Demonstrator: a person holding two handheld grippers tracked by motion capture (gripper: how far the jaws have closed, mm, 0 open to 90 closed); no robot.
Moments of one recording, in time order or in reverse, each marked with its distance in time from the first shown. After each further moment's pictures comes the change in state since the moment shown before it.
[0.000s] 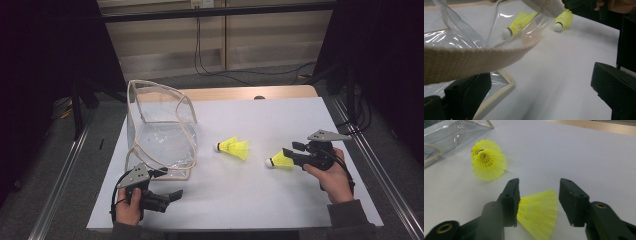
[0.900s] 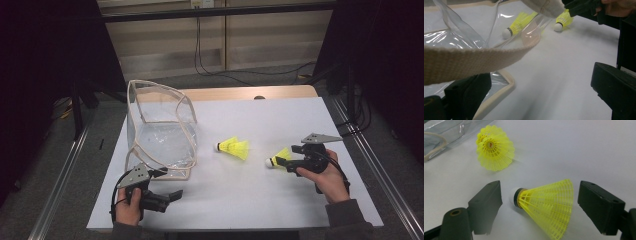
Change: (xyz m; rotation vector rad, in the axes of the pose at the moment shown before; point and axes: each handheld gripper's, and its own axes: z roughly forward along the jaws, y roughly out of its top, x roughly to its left) left arm 0.000 0.000 0.000 0.000 0.001 0.001; right arm 0.003 -0.010 0.015 0.061 0.065 0.018
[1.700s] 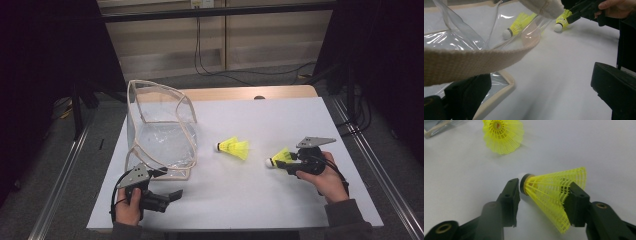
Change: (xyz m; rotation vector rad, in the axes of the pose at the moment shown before) left arm 0.000 0.001 -0.001 0.002 0.002 0.006; right arm 0.003 -0.005 0.005 0.085 0.043 -0.093
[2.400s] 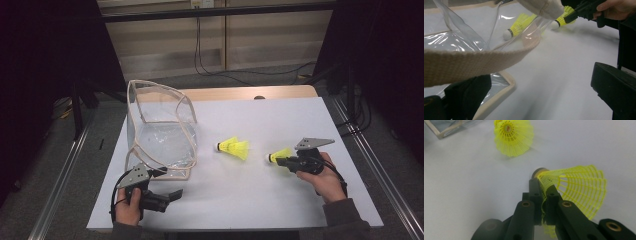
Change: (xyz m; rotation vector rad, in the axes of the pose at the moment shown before) left arm -0.001 0.000 0.000 -0.005 0.004 0.000; right arm 0.002 -0.001 0.004 -0.032 0.055 -0.031
